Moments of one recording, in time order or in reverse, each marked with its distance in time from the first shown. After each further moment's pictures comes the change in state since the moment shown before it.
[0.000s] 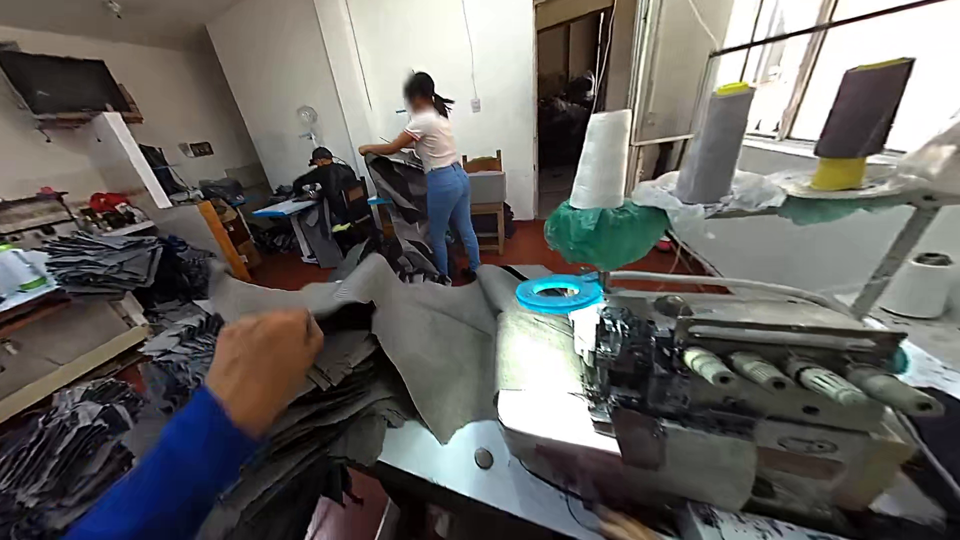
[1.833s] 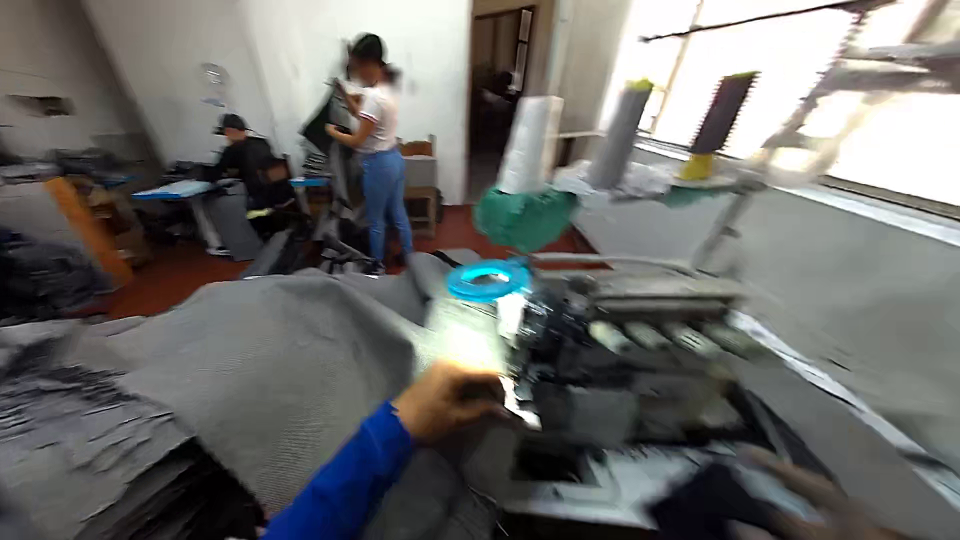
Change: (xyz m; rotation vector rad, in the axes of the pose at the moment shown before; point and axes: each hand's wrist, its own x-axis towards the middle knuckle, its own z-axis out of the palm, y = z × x) left_hand 0.025 0.193 0.094 -1.454 -0.247 0.815; right_hand 0.000 -0.055 -0.147 -0.138 0.097 0.209
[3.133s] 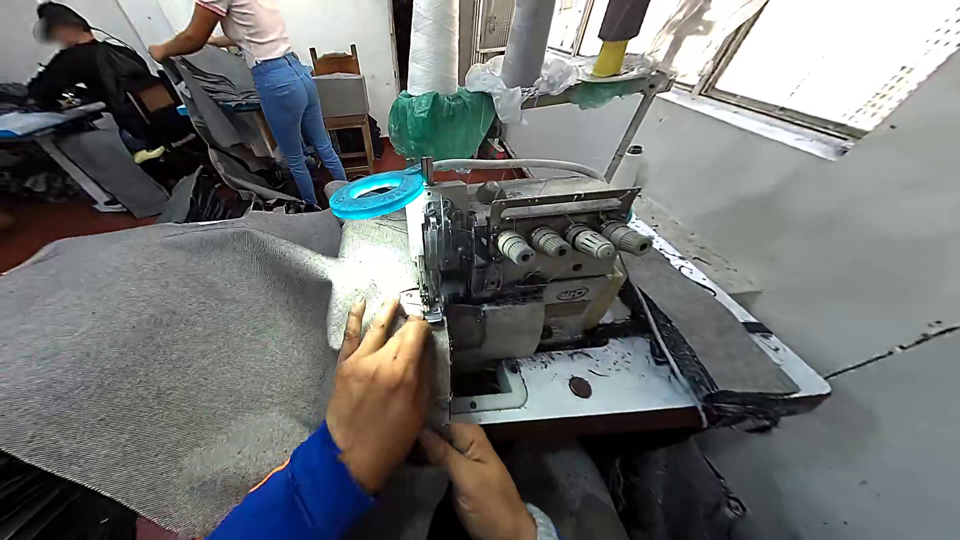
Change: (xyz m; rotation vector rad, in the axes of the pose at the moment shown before) left_hand -0.020 0.027 0.086 0.894 0.300 -0.128; right_hand 0.000 0.020 0.177 1.083 -0.102 0.227
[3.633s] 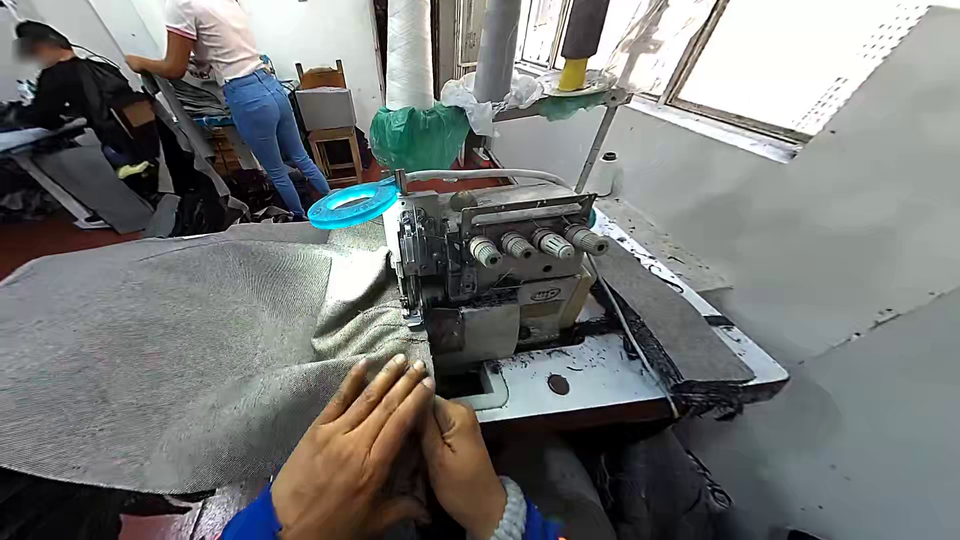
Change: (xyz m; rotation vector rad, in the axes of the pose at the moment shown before) left_hand -0.029 -0.018 -0.028 -0.153 -0.145 0.377; right_hand 0.020 -0.016 0.002 -0.496 0.123 -0.273
